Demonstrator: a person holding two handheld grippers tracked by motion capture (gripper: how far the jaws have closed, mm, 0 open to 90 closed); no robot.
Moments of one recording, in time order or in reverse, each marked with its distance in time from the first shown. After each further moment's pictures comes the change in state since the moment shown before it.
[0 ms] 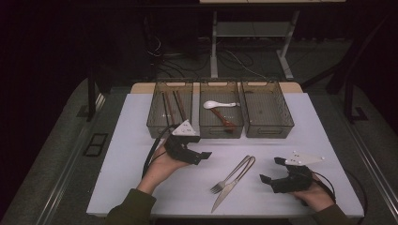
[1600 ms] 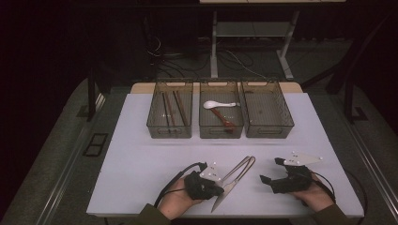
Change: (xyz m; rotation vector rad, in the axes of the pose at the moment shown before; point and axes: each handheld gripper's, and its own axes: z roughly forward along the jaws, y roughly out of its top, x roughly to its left) left arm -0.081 -0.038 0.047 0.248 -0.170 0.167; right arm 0.000 -0.001 0.002 0.023 -0.022 -0.003
